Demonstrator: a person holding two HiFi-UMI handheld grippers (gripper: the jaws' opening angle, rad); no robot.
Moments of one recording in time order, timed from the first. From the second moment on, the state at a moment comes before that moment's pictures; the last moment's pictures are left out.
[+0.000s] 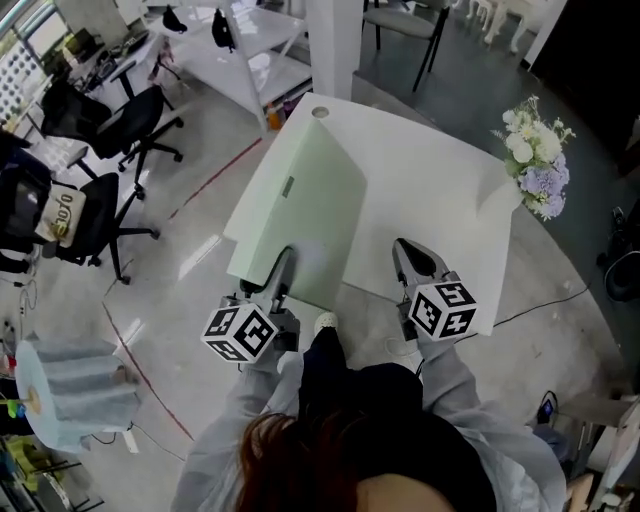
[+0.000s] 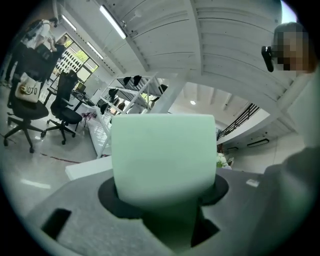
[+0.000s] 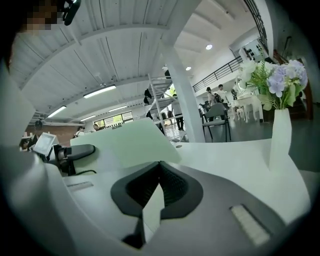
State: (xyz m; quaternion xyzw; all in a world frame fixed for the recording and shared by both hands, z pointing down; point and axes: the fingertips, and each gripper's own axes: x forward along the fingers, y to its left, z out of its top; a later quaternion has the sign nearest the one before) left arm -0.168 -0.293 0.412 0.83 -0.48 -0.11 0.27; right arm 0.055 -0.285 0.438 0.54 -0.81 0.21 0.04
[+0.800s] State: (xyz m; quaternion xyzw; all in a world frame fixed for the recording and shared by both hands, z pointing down) left arm -0.139 -0.438 0.443 0.83 -0.37 -0.16 0.39; right arm 0.068 -0.364 0.449 0.61 -0.76 0.22 0.03
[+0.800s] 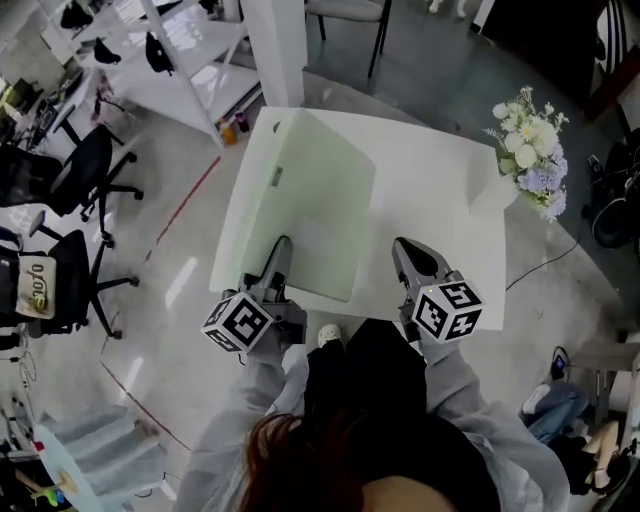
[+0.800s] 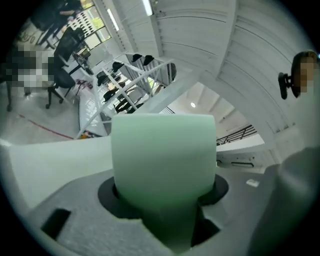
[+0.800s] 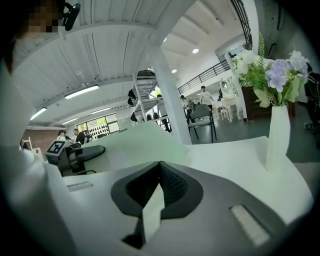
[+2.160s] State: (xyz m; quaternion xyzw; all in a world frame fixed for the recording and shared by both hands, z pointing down) left arm 0.005 -0.624 0.564 0.65 -0.37 -0.27 0.61; right arm 0.191 -0.513 0.537 0.61 -0.72 0.33 0.02
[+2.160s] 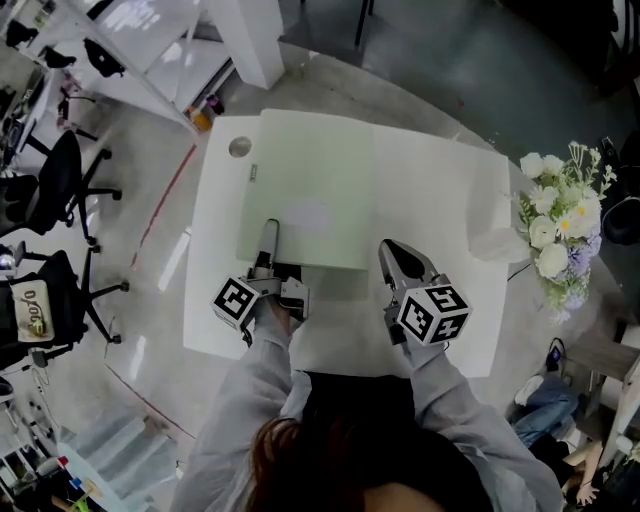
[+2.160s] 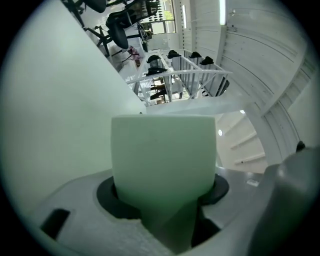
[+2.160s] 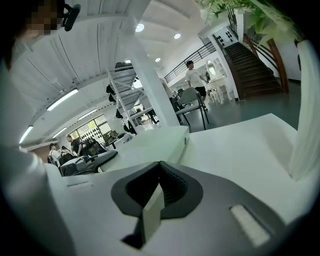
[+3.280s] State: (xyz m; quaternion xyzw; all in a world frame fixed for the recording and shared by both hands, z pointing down) left arm -0.016 -0.640 0.610 0.74 -0.51 0.02 0.45; right arm 0.188 -0.512 0.553 0.61 -0.71 0.34 0.03
